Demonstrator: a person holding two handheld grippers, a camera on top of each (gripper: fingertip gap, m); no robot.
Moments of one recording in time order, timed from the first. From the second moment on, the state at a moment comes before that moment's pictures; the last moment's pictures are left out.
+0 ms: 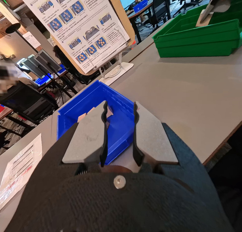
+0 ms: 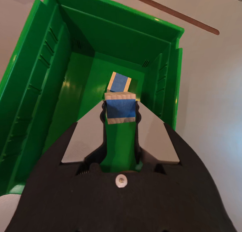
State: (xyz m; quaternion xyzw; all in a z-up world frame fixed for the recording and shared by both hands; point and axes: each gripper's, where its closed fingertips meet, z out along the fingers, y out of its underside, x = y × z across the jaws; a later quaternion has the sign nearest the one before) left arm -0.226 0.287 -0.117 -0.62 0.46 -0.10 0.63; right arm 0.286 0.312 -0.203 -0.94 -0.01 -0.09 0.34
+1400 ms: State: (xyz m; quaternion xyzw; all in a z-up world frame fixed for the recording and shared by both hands) left arm -0.231 0.400 -0.165 -0.75 0.47 -0.03 0.46; right arm 0.062 0.170 -0.080 -0.78 -0.17 0.24 0.56
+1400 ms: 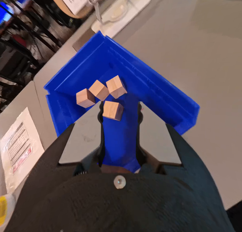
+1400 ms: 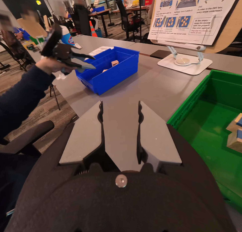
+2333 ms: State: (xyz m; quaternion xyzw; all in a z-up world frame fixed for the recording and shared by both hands) left arm -0.131 0.211 -0.086 -0.37 0.60 -0.23 0.67; right arm -0.030 0.147 -0.080 -0.71 -0.25 0.45 0.48
